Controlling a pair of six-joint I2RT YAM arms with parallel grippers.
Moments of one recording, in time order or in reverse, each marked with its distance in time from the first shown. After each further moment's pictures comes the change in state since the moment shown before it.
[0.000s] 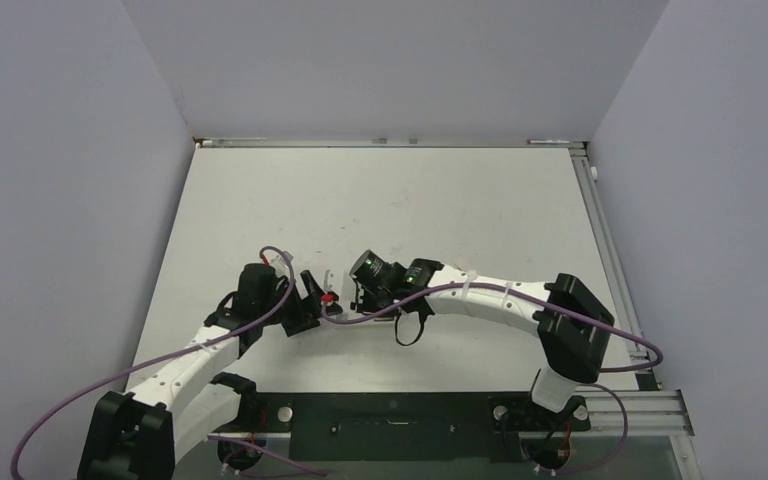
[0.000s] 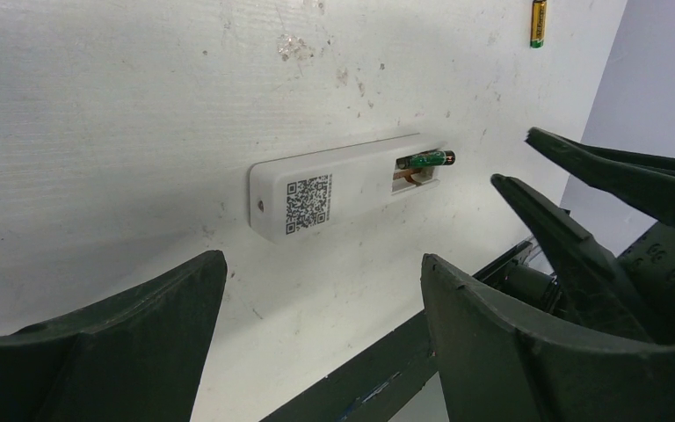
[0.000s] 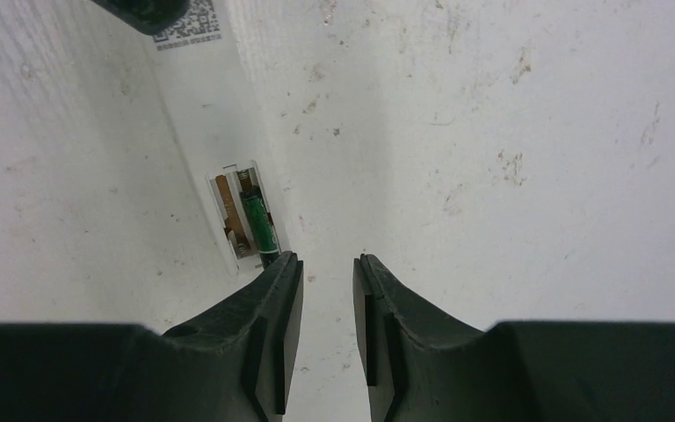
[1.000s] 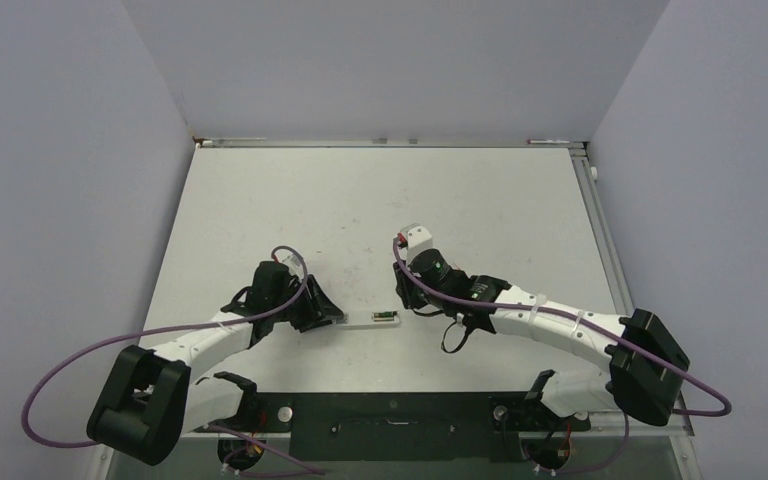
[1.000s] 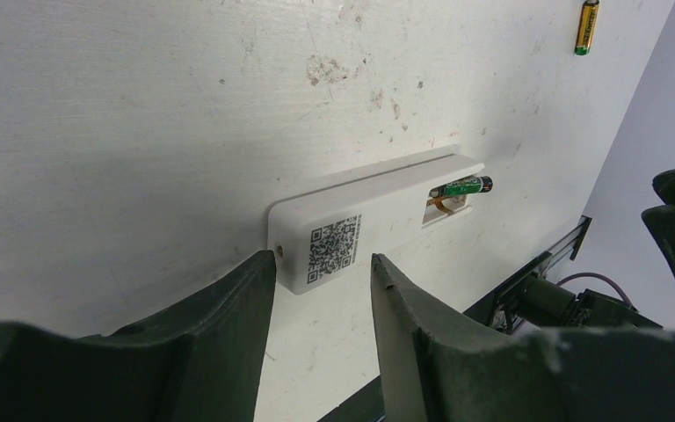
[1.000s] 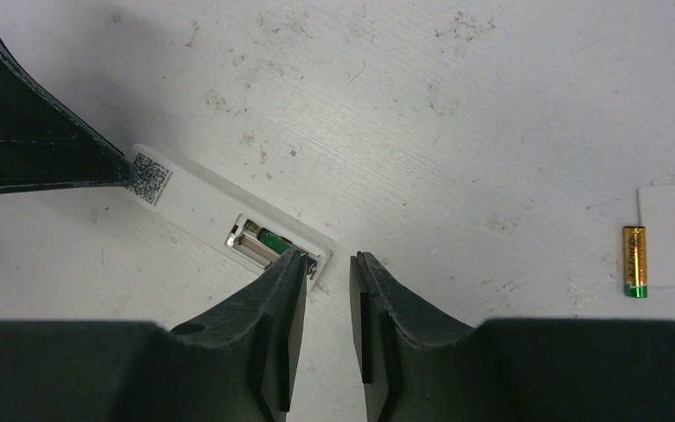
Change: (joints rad) left arm -0.048 0.209 0.000 0.154 -0.031 -0.024; right arm -0.129 -0.393 -0.404 0.370 0.079 0.852
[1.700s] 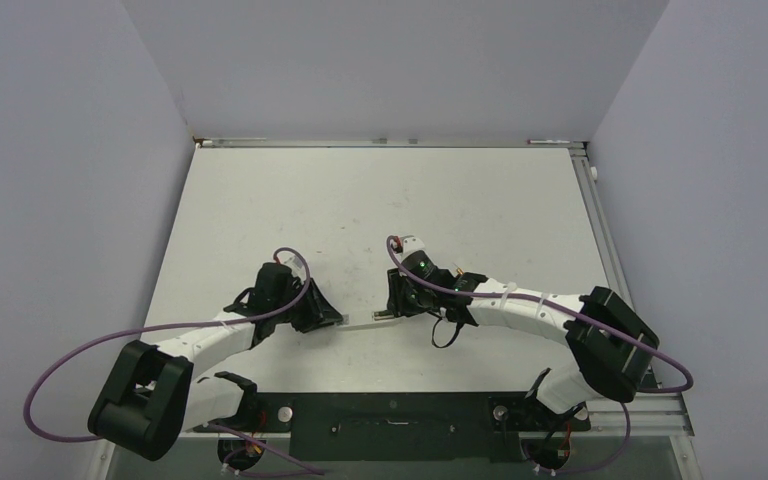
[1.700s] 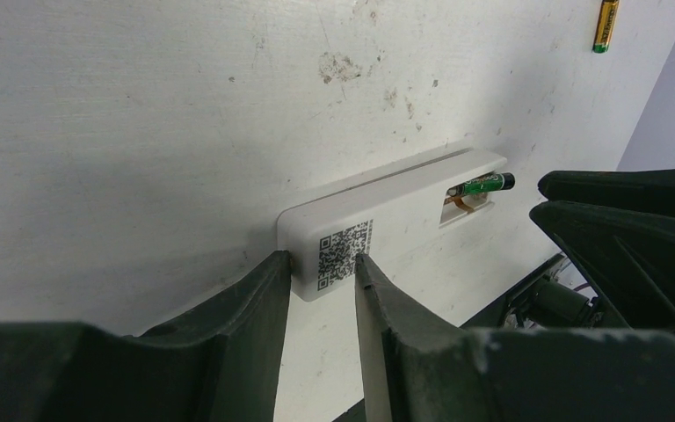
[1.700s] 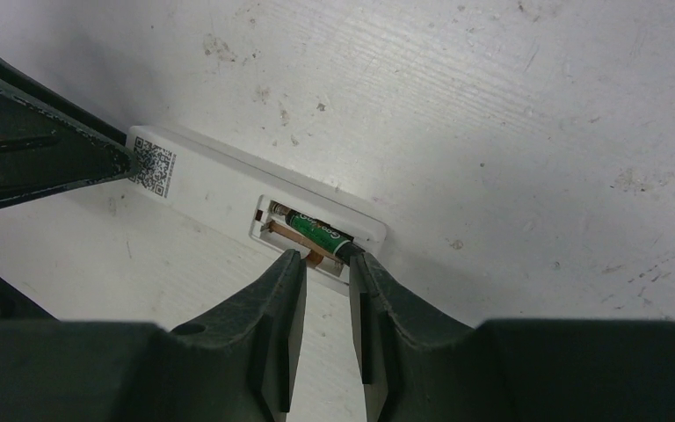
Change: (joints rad) left arm -0.018 0.030 -0.008 0.026 -0.022 0.000; right arm -0.040 0.174 -0.006 0.035 -0.169 0.211
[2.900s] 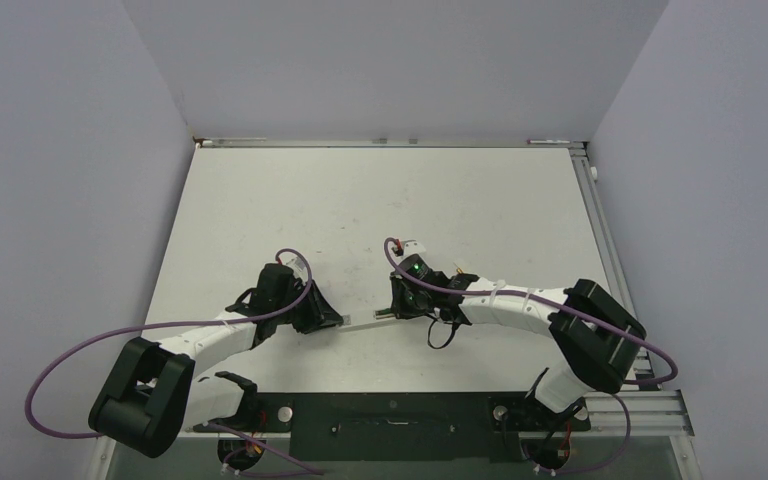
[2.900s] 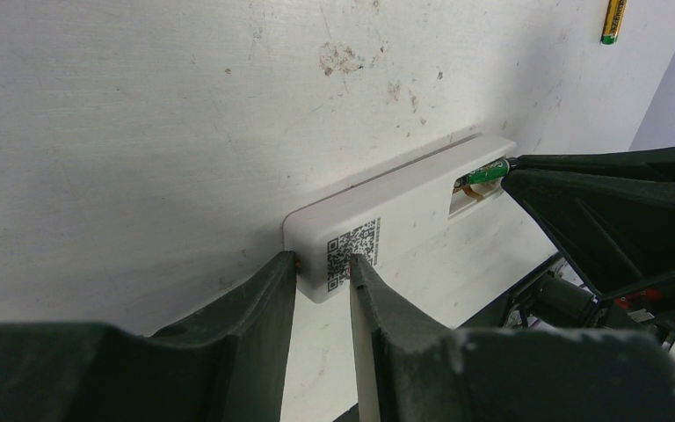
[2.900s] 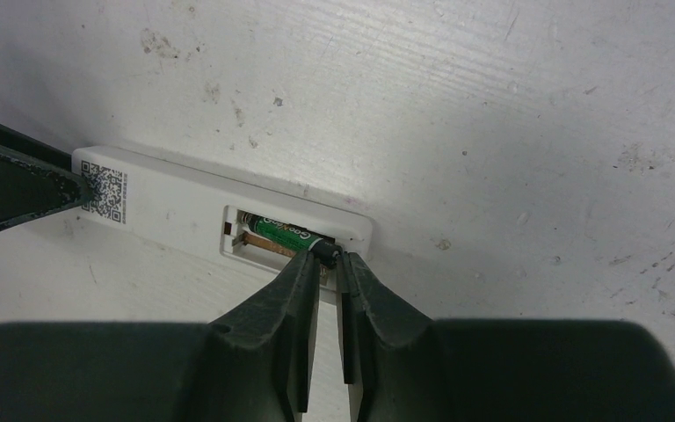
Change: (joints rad) left arm -0.016 0.014 -0.004 0.009 0.000 -0.001; right arm 0.000 0.069 -0.001 0.002 0.037 0.066
